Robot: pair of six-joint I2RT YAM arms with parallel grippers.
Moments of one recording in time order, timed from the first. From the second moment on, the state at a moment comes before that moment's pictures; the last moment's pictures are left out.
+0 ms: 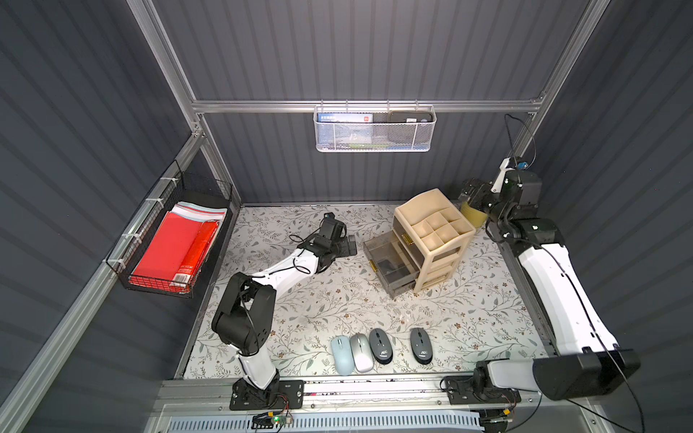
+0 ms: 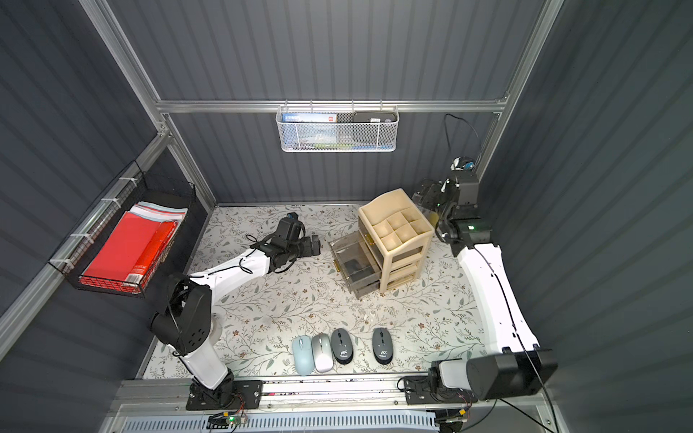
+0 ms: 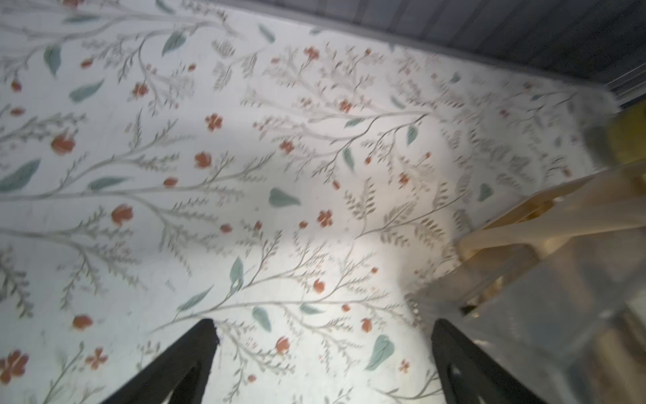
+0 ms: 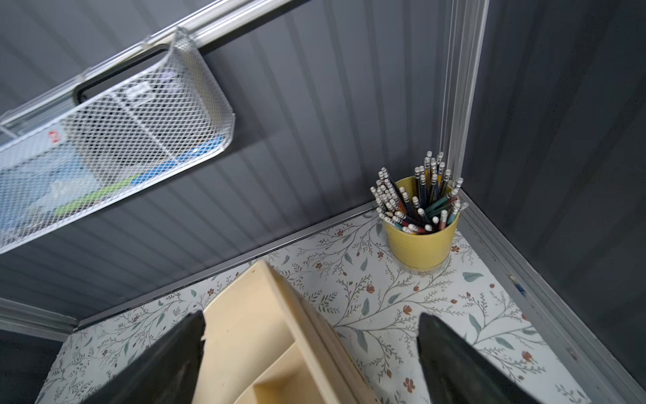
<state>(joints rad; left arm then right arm) -0.51 1.74 1.18 -0.25 -0.15 -0.51 0.06 1.39 1.53 -0.50 0.05 0.39</state>
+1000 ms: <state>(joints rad) -0.76 2.00 1.44 -0.27 -0.27 -0.58 -0.01 1.52 1.19 0.00 -0.49 0.52</state>
